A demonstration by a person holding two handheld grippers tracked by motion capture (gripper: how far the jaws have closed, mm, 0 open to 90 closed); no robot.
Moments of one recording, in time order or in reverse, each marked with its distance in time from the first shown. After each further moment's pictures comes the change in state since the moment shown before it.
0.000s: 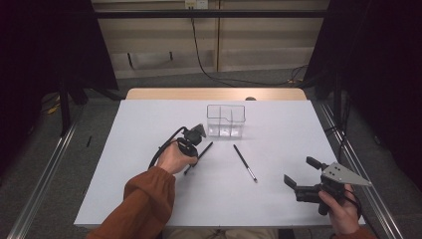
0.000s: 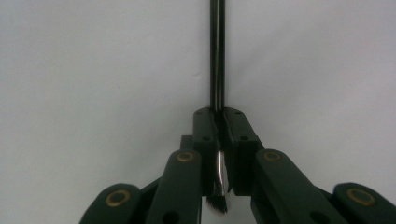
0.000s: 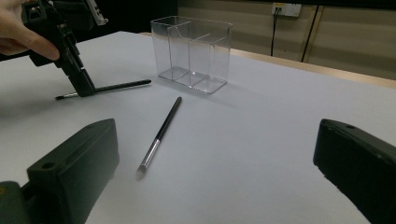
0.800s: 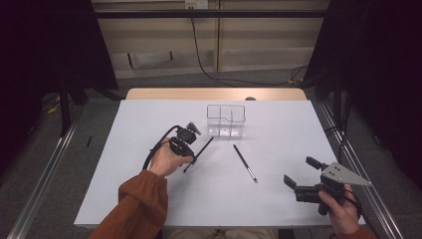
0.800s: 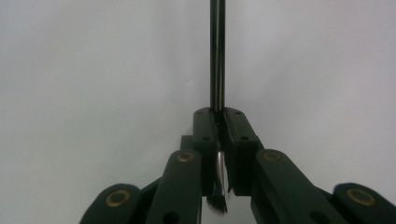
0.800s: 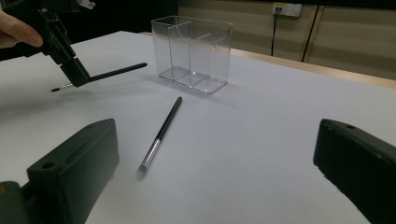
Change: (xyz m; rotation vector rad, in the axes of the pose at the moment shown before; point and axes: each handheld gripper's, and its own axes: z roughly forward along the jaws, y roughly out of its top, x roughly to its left) left arm 0.008 -0.018 -0.021 -0.158 -0.093 0.033; right arm 0.000 0.000 0.000 0.001 0.001 -0.006
